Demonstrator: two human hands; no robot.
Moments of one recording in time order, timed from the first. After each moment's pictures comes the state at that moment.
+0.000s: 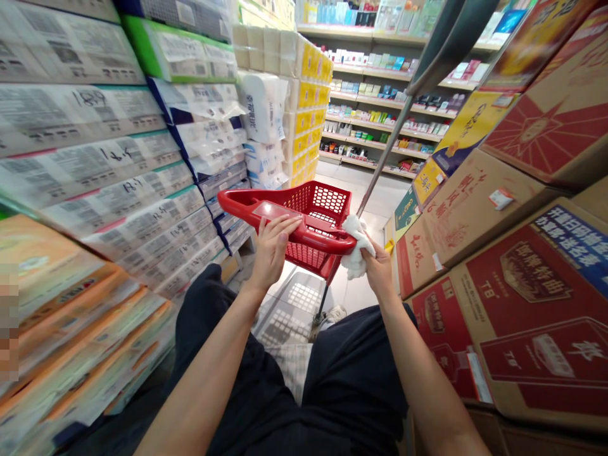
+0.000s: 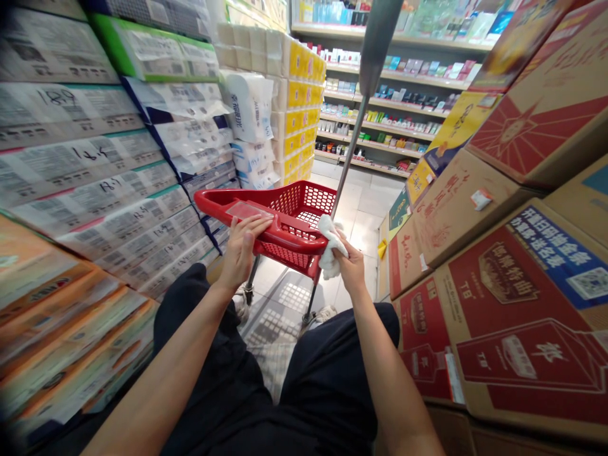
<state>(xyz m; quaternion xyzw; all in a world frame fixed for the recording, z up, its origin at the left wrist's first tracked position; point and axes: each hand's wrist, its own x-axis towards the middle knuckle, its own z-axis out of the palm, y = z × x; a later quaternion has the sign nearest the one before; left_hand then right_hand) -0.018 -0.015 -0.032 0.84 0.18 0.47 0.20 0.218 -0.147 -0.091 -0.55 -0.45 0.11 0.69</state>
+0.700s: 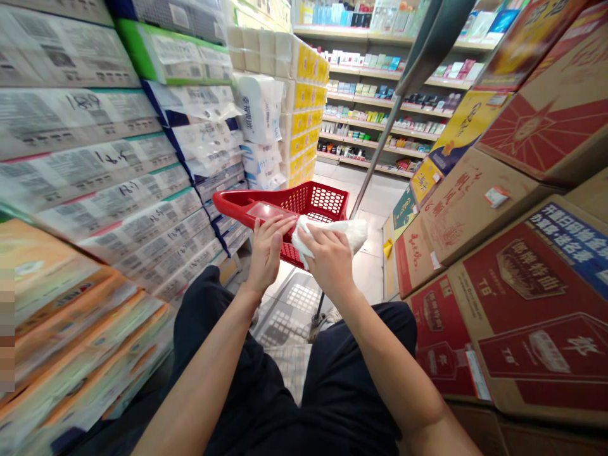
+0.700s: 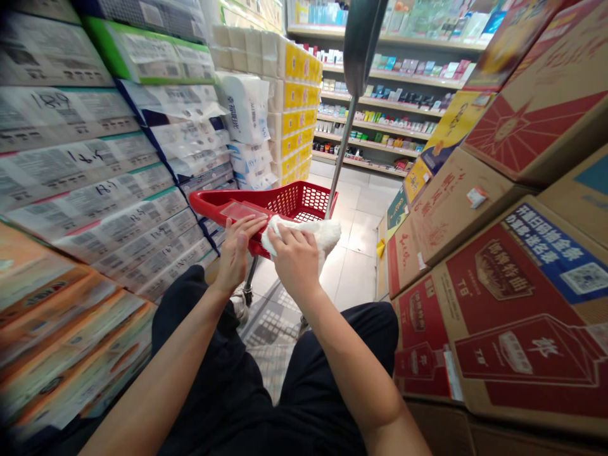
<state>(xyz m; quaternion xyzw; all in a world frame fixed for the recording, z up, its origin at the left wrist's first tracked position) -0.019 -0.016 -0.034 0.82 0.19 0.49 0.20 0.104 -0.126 -0.001 -0.70 -0.65 -0.19 0.24</state>
